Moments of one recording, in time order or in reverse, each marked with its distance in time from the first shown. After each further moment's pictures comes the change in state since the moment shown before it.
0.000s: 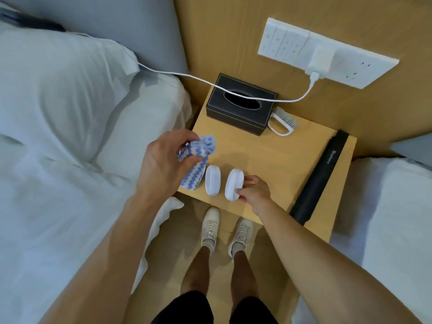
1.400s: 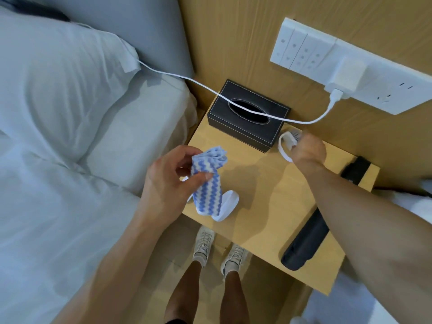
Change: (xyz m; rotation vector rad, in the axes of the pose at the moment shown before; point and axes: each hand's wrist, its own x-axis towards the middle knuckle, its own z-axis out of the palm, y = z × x) left_hand 0.015 0.004 0.060 -0.324 0.079 -0.235; right_hand 0.131 -0.148 -0.090 -0.988 0.495 -0.516
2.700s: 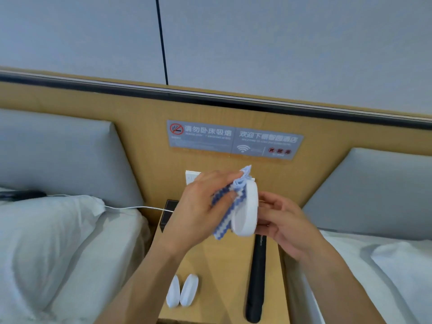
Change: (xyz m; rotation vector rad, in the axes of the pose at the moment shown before) left_hand -0.043 0.277 -0.049 -0.065 -0.265 0.807; right_hand -0.307 0.001 -0.325 1.528 -0.291 -0.276
